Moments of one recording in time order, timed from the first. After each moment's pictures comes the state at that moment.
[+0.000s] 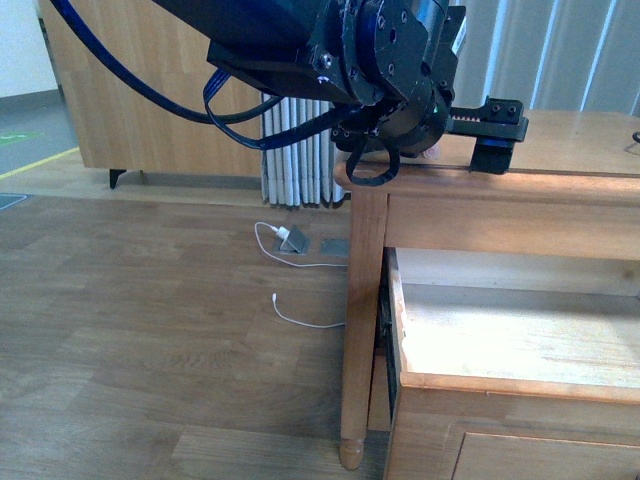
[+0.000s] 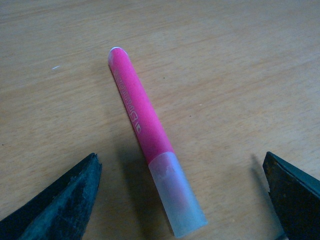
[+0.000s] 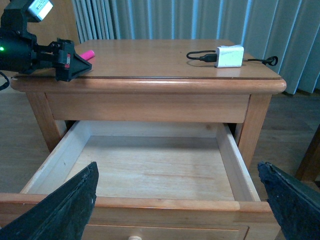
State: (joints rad) left arm -0.55 2.30 1.95 0.05 -0.06 0.01; right arm -0.23 0.38 0.08 0.30 -0.23 0.00
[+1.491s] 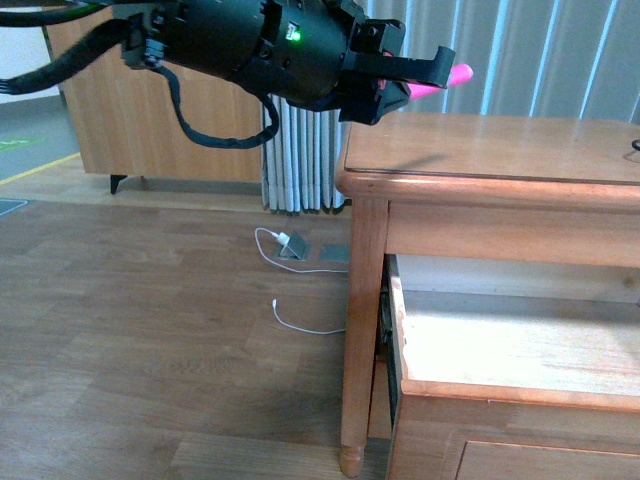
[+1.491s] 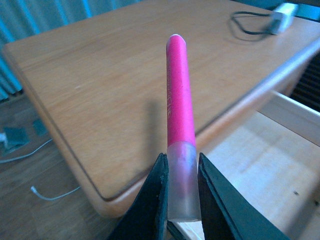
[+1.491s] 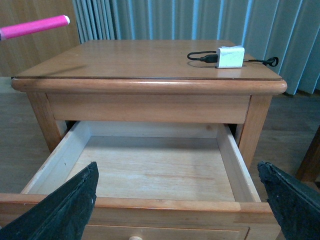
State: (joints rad) left arm -0.44 1.84 1.38 0.25 0.31 0.18; right arm -0.23 0.38 0.08 0.30 -0.23 0.00
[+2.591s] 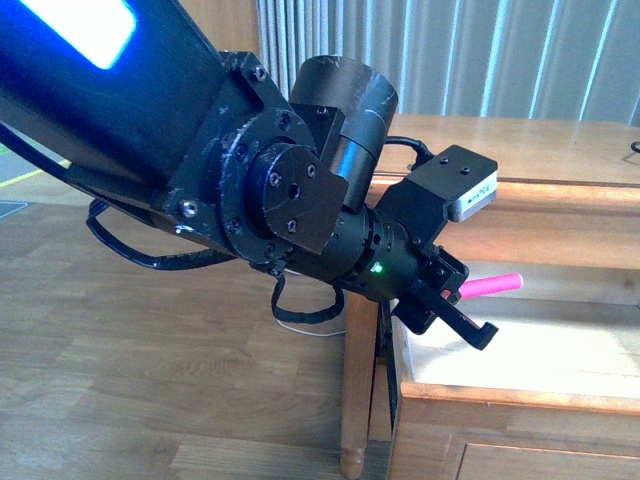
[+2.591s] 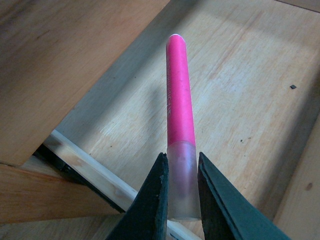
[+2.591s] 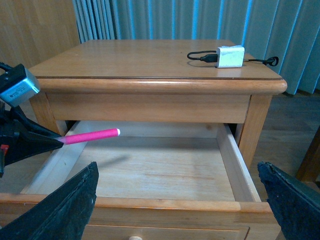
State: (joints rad) left arm -0.54 2.12 1.43 0.16 0.32 0.42; right arm -0.23 0.38 0.08 0.30 -0.23 0.00
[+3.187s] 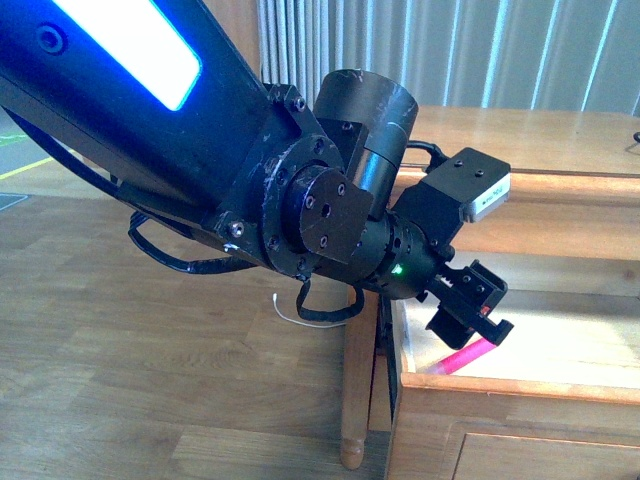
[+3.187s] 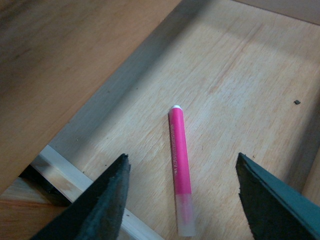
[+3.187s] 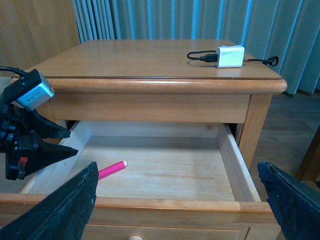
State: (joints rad) left arm -0.55 2.18 1.47 0.22 0.32 0.39; right arm -0.23 0.38 0.08 0.30 -0.23 0.00
